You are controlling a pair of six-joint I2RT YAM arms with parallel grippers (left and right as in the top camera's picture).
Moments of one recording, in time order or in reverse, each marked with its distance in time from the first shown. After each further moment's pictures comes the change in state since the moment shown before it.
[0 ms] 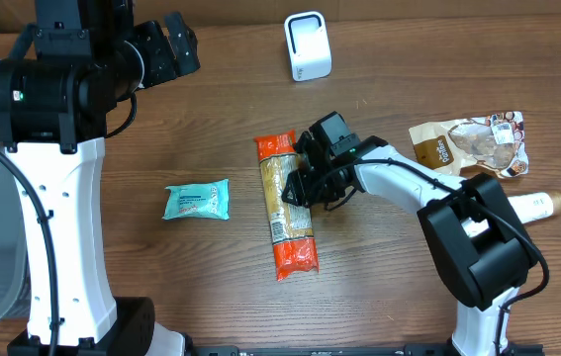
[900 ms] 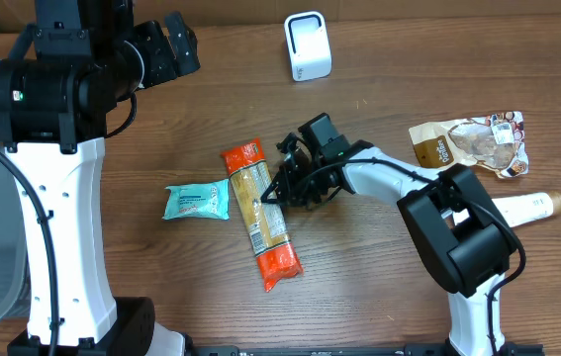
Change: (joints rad) left arm 0.000 0.000 0.000 0.000 0.000 0.000; right arm 0.016 0.088 0.026 0.161 -0.308 0.219
